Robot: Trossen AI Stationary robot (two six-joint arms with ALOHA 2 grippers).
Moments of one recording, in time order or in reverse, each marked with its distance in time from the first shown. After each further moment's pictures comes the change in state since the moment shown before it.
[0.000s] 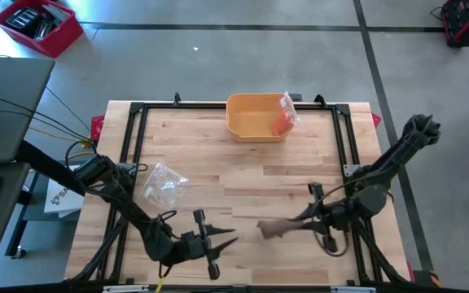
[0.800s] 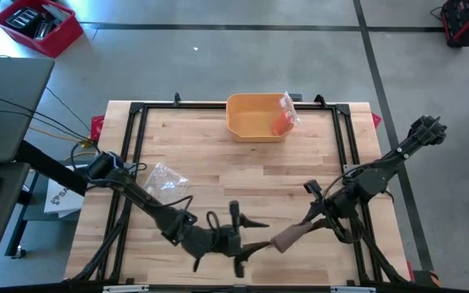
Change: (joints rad) left arm 0.168 0.033 0.435 -0.752 0.313 -0.133; right arm -0.152 -0.116 0.000 -0.121 -0.432 0.150
